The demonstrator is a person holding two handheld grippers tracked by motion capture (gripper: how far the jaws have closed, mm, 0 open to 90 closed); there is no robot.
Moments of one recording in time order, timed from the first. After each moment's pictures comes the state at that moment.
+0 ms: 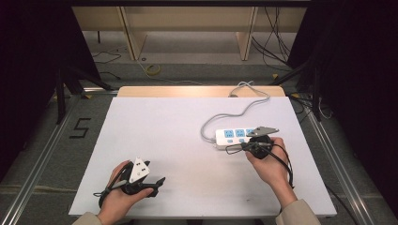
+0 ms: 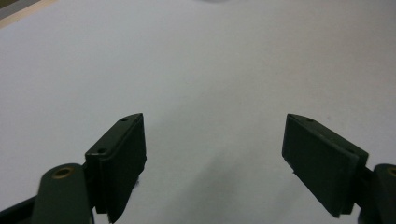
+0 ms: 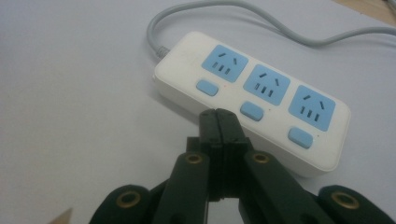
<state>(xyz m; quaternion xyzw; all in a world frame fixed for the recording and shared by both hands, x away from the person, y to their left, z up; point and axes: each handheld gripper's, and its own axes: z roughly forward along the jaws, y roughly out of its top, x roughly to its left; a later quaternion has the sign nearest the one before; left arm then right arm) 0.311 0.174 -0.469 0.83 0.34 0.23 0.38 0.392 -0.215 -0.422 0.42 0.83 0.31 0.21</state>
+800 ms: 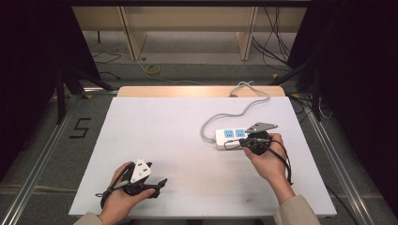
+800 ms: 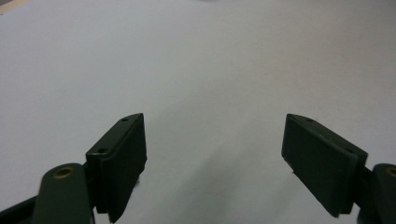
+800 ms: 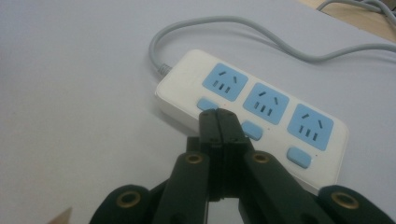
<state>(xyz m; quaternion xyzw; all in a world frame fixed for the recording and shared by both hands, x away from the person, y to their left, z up) 0.310 0.171 -0.471 0.83 0.35 0.22 0.38 0.400 -0.210 -0.414 0.42 0.82 0.32 0.21</state>
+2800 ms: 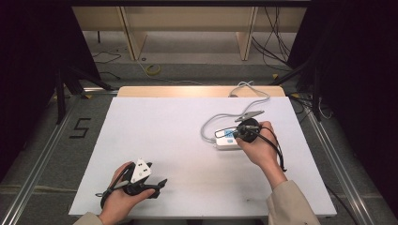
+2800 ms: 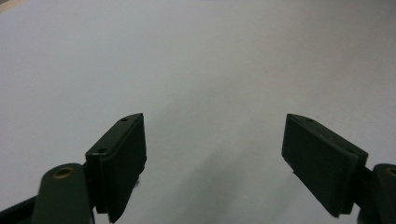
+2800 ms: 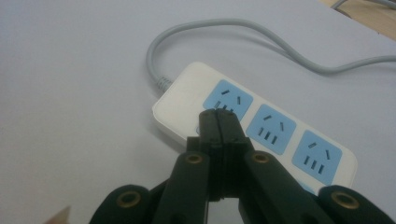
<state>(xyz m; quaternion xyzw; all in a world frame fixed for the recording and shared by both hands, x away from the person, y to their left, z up) 0.310 0.171 -0.472 0.83 0.34 0.22 0.38 0.434 -0.187 -0.403 0.41 0.85 0.28 0.18</state>
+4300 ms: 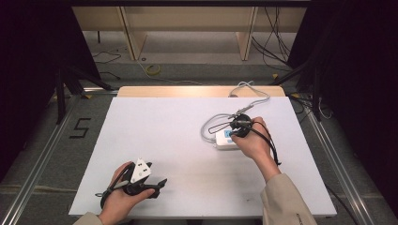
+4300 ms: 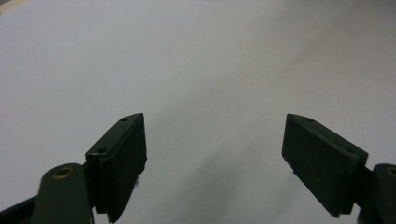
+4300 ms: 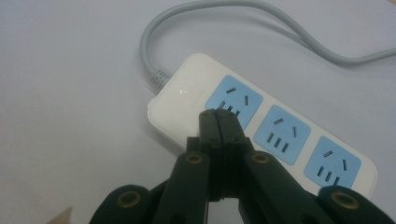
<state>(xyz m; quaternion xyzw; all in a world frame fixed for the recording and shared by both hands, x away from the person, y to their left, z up) 0.310 0.171 -0.471 0.83 0.34 0.22 0.38 0.457 -0.172 -0.411 0.42 0.86 0.23 0.16</state>
